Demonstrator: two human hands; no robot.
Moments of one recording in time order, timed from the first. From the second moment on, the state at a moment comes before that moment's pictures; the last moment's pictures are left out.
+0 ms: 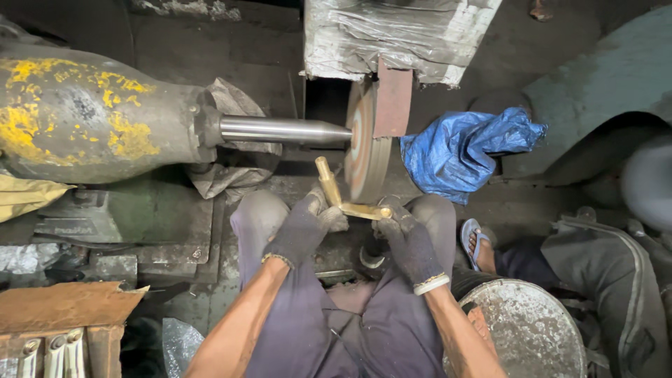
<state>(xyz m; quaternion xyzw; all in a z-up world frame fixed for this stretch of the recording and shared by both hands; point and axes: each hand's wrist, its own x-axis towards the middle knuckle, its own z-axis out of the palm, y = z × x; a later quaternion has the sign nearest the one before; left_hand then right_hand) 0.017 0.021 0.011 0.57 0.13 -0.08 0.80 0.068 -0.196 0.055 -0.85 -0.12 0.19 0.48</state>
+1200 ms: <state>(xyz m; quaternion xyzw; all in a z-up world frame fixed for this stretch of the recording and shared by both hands) 0.018 0.032 0.012 0.66 0.17 -0.06 0.73 0.069 -0.177 0.051 -0.90 -0.10 0.17 0.40</state>
